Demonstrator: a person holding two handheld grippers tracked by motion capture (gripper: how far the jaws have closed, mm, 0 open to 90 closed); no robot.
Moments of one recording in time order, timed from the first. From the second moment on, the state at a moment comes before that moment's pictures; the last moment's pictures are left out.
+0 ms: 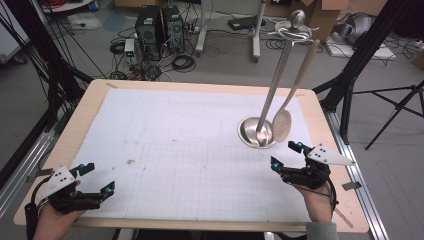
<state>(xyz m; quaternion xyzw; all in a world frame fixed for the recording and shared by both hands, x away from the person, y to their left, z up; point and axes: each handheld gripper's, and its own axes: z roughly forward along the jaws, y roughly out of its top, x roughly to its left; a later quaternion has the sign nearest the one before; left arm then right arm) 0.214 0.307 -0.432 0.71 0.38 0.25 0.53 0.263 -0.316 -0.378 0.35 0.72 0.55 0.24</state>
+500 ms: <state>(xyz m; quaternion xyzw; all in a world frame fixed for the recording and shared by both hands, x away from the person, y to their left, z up) 0.215 0.307 -0.433 0.71 0.39 0.25 0.53 0.255 -0.328 -0.409 0.39 0.70 0.55 0.25</state>
